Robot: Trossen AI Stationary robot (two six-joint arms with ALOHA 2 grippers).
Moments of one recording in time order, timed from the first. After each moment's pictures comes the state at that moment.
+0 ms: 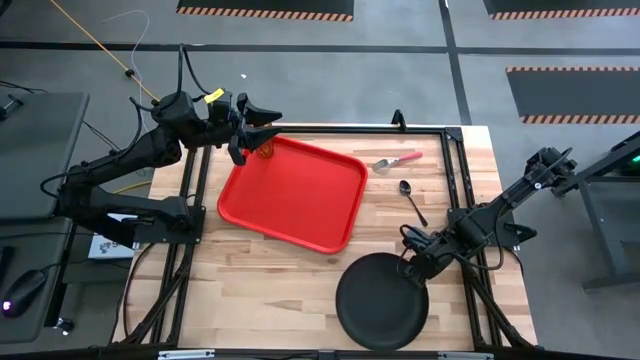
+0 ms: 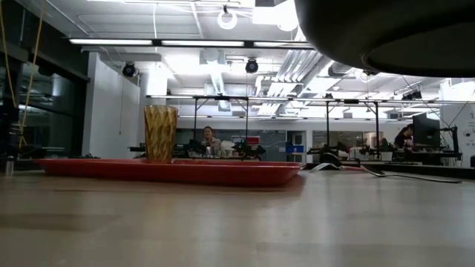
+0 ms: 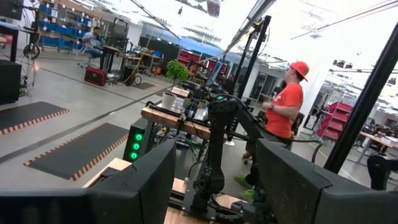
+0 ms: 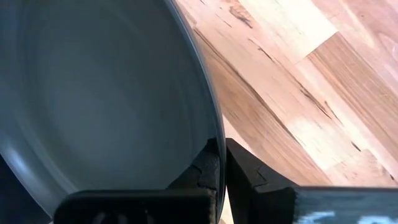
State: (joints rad) left arm 0.39 1.02 1.15 0.02 0.26 -0.33; right arm 0.63 1.20 0.88 -0.82 0.06 1.37
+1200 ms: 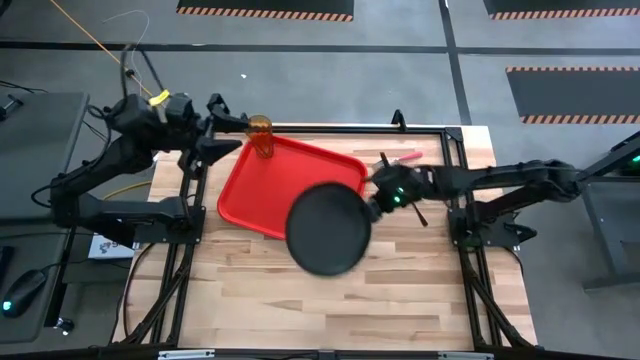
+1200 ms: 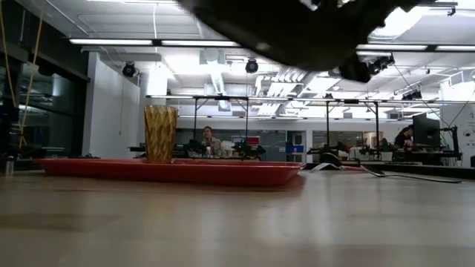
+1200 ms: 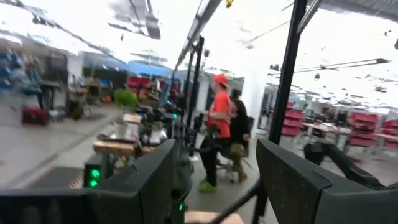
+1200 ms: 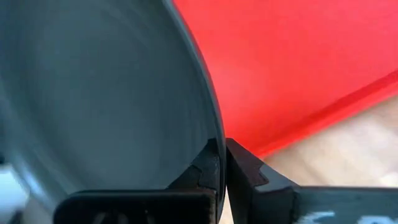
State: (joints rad) left arm 0.39 0.84 1.15 0.02 0.46 -0.28; right arm -0.05 1.24 0.88 -0.37 -0.08 0.89
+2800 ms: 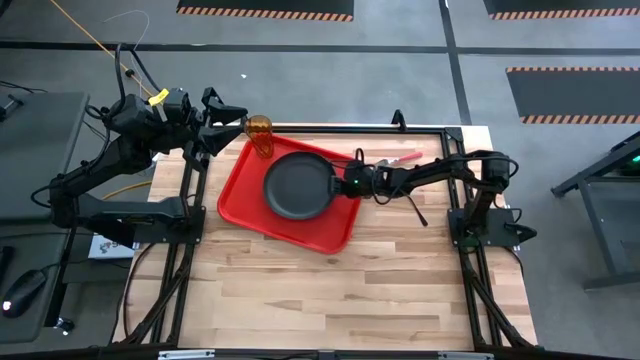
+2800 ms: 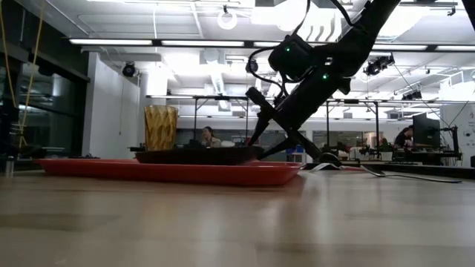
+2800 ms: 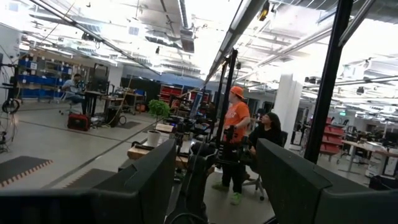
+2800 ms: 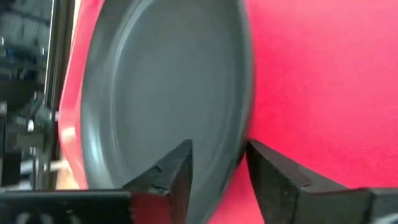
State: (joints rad) left arm 0.39 0.84 1.15 0.02 0.31 -0.28; right arm -0.22 1.80 0.88 0.19 0.06 1.21
